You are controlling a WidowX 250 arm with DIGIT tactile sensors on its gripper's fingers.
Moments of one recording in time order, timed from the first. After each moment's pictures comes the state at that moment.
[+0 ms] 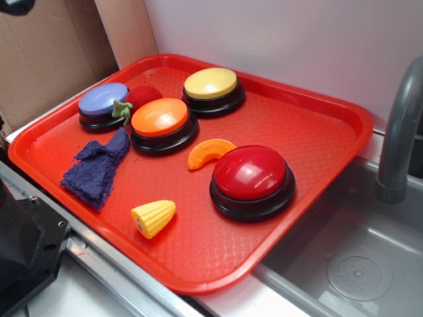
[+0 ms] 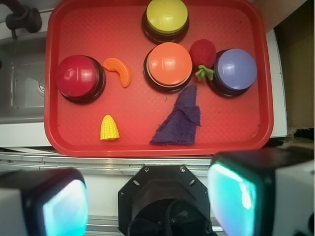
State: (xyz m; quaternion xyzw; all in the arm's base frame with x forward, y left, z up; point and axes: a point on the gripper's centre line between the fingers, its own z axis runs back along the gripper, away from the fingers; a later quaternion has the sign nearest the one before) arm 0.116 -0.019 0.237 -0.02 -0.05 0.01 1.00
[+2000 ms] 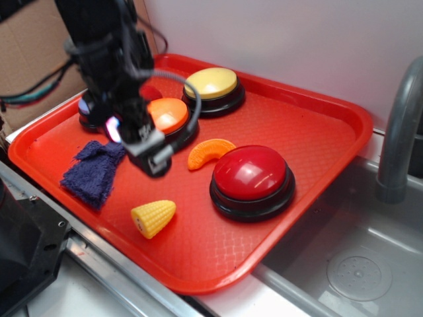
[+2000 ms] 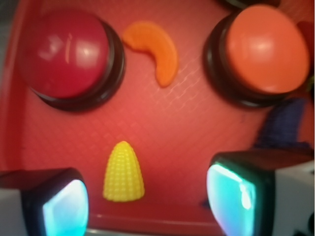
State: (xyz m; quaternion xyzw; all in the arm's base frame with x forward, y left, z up) arm 0.162 -0.069 0.079 -0.03 -0.04 -0.05 1.00
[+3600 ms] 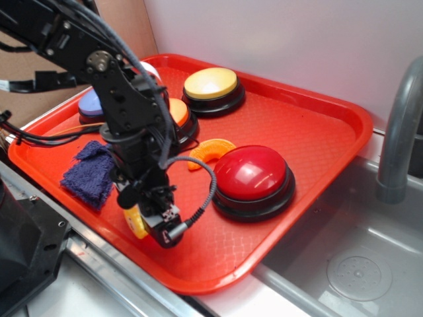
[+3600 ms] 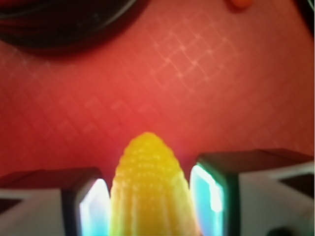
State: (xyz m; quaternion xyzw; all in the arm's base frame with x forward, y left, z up) arm 0.147 -0.088 0.023 -0.02 0.01 -0.05 1.00
